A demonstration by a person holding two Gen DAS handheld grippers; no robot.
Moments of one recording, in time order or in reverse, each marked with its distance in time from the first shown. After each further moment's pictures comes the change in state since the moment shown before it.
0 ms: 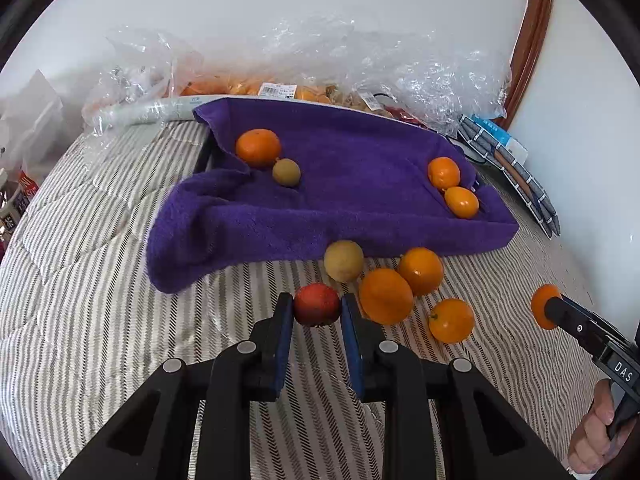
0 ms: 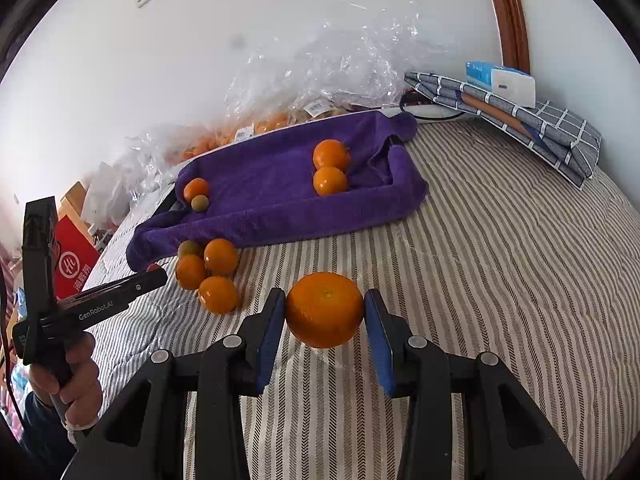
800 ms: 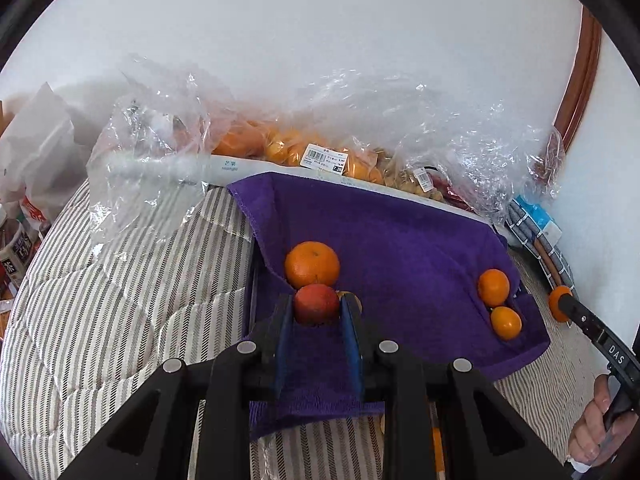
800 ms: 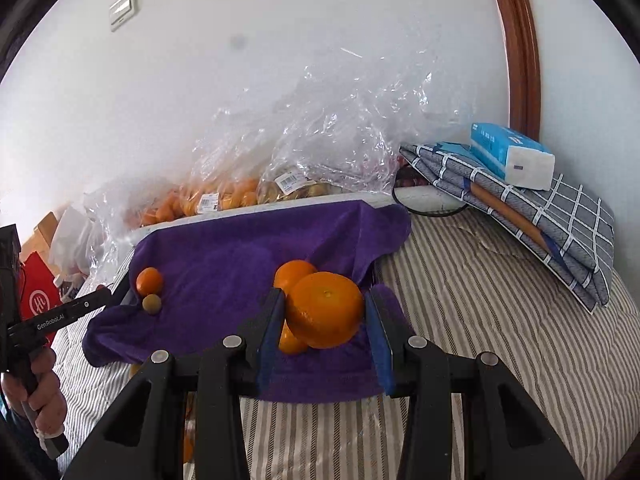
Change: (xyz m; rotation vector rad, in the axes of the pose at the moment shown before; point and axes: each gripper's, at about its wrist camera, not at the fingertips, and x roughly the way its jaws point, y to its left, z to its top) left arm 0.031 0.034 0.084 -0.112 -0.093 0.041; right arm 0.055 -0.020 0.109 -0.035 -0.119 -0.075
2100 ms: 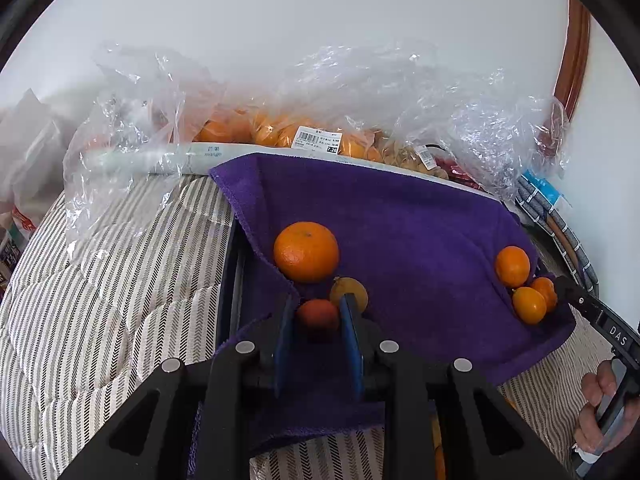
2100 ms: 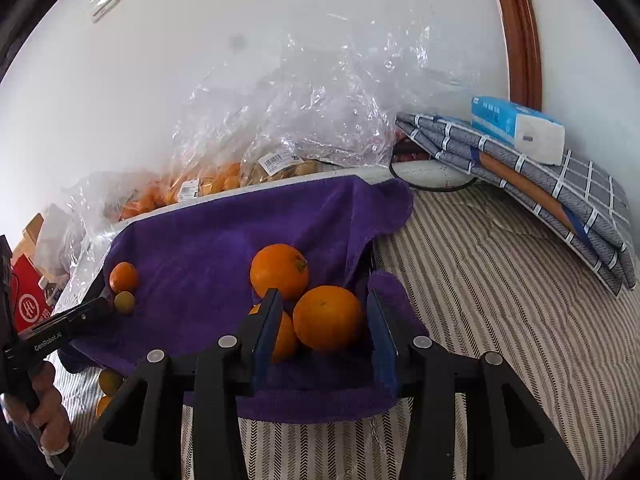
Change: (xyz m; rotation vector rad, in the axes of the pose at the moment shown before) left arm 0.030 -0.005 -0.012 0.065 -0.001 0.009; right arm 0.034 -0.003 -0.016 0.012 0.005 -0.026
